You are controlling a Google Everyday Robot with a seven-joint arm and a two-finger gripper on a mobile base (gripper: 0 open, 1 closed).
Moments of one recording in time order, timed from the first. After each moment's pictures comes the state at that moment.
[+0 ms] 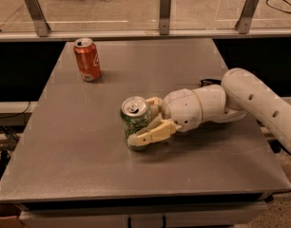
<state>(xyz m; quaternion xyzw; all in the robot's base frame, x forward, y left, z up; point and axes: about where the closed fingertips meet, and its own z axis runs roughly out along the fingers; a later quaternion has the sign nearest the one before) 0.436 0.023 0.870 -0.57 0.46 0.54 0.41</state>
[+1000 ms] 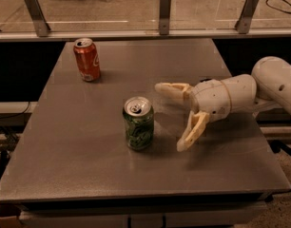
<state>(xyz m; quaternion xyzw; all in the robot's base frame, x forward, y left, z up) 0.466 -0.042 0.866 -0.59 0.51 0.48 0.41</state>
